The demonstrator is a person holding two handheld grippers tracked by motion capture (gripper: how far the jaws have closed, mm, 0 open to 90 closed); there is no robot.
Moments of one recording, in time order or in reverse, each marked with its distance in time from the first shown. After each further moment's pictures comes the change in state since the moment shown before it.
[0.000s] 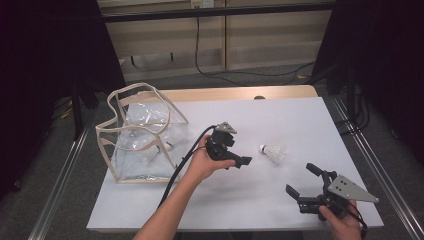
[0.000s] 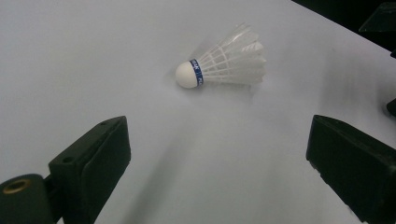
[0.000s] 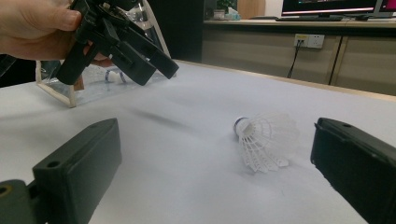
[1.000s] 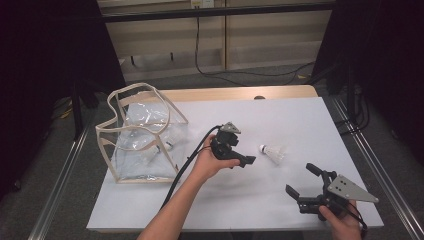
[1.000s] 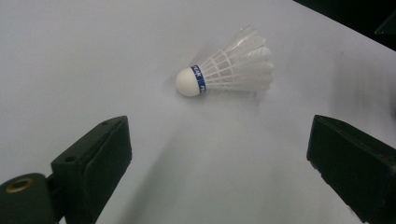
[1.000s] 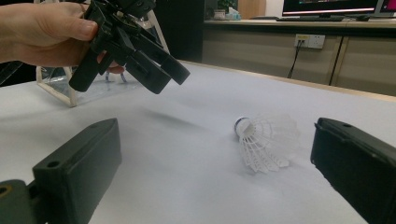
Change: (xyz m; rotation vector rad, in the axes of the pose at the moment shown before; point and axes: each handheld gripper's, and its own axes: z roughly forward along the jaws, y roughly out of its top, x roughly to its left) left arm 0.003 0.001 0.016 -0.005 0.004 0.008; right arm 0.000 0.000 0.000 0.001 0.002 0.000
